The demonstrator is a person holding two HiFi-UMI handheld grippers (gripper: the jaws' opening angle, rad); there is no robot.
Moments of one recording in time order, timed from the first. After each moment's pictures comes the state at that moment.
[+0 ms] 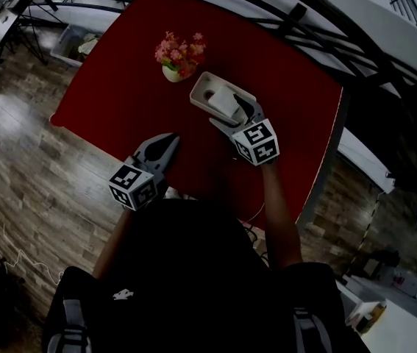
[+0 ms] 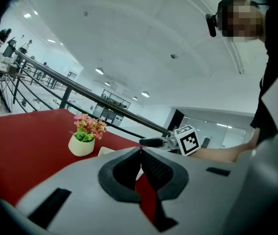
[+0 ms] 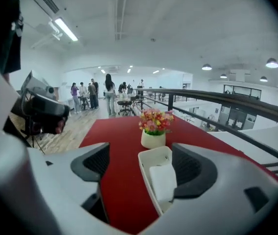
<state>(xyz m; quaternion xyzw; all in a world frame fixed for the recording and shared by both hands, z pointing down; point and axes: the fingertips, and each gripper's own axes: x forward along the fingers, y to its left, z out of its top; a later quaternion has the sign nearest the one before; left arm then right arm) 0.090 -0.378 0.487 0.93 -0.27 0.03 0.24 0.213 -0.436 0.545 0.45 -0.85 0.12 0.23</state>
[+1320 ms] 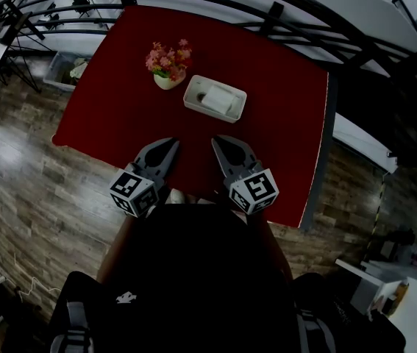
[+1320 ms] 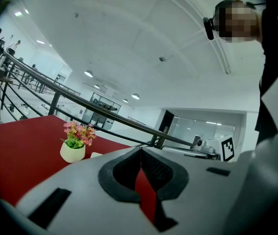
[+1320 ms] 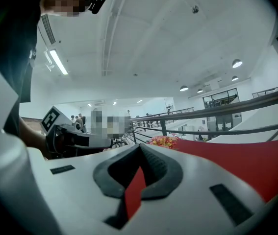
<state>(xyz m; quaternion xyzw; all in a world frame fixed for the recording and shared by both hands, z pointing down) 0.093 -0.346 0.458 0.95 -0.21 0.02 0.21 0.168 -0.322 0.457 0.55 -0.83 0.10 0.02</state>
